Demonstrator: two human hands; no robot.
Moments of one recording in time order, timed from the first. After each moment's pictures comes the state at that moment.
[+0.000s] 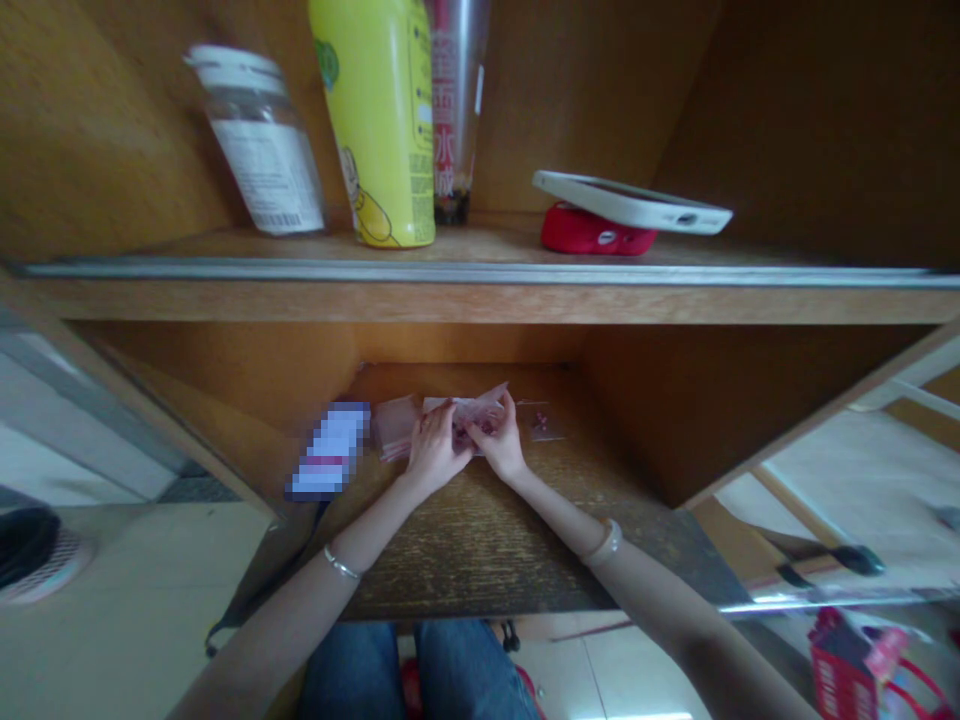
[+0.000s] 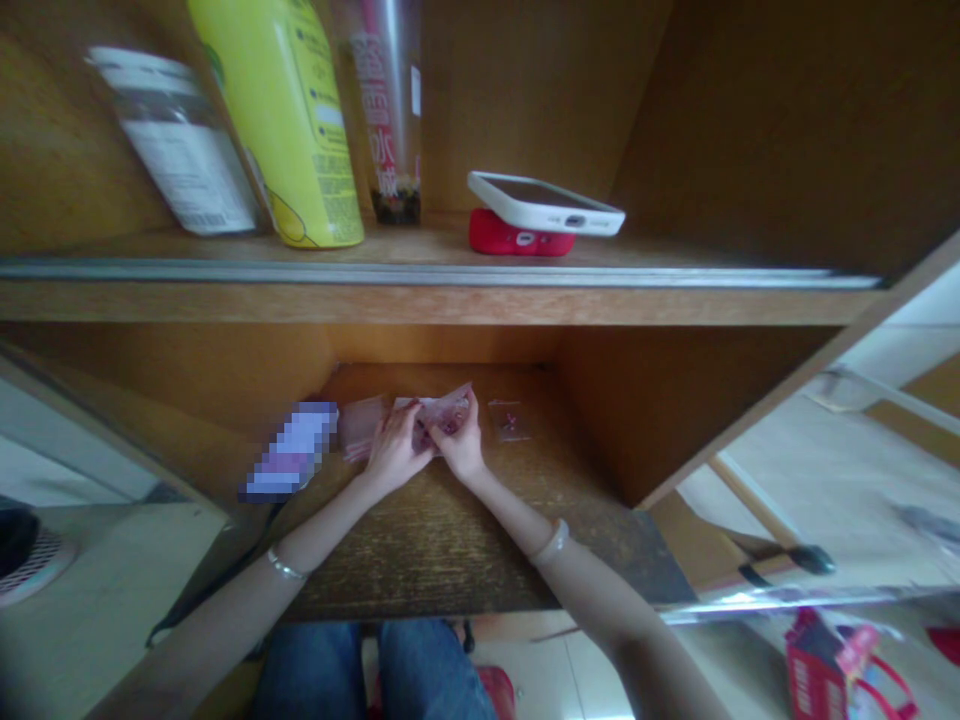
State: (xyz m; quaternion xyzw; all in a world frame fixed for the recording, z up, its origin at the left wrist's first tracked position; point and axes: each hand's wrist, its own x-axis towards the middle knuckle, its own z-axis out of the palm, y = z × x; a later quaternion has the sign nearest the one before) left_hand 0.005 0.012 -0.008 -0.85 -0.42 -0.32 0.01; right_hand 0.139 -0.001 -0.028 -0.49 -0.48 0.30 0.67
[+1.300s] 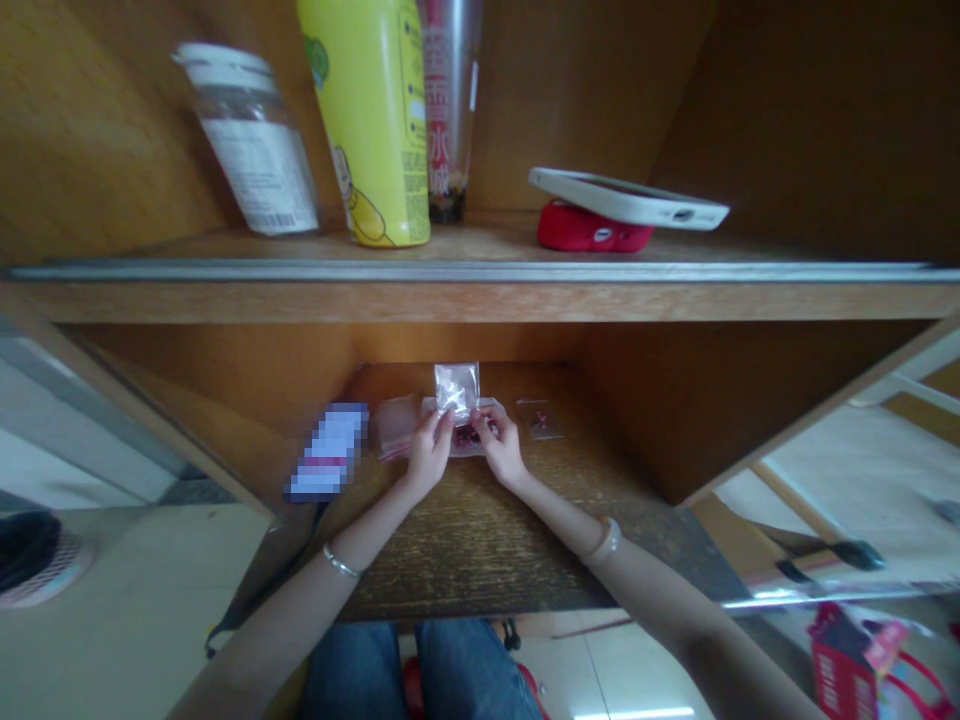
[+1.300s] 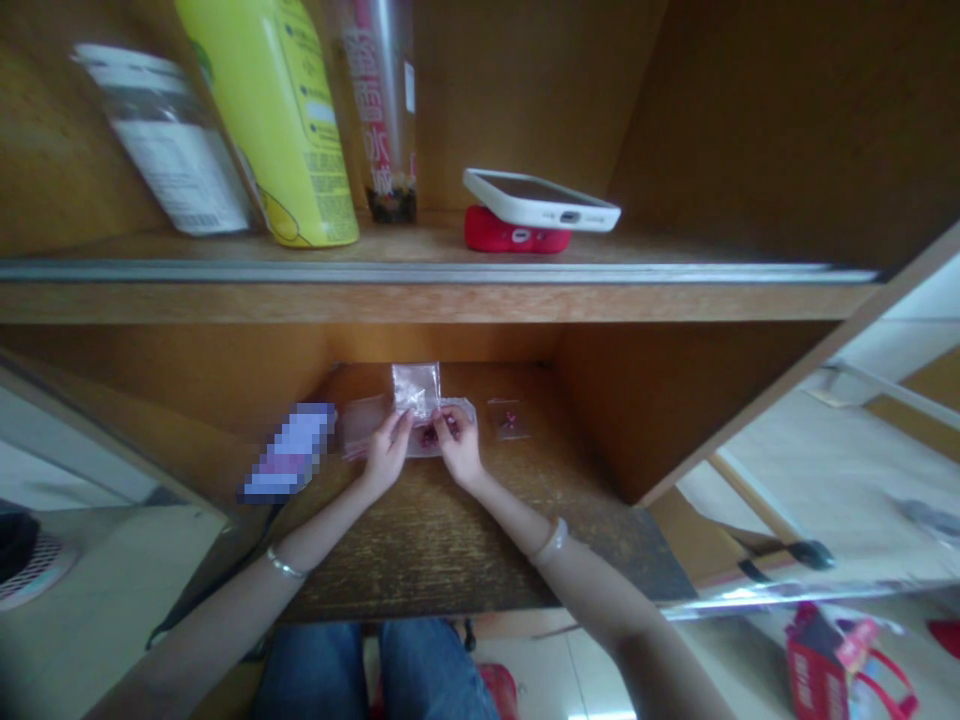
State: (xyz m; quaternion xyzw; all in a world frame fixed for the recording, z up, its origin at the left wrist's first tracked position) left_hand 0.007 0.012 -0.009 -0.71 -0.38 -0.54 -0.25; right_hand 0.134 -0.019 0.001 -0.49 -0.53 0.26 0.64
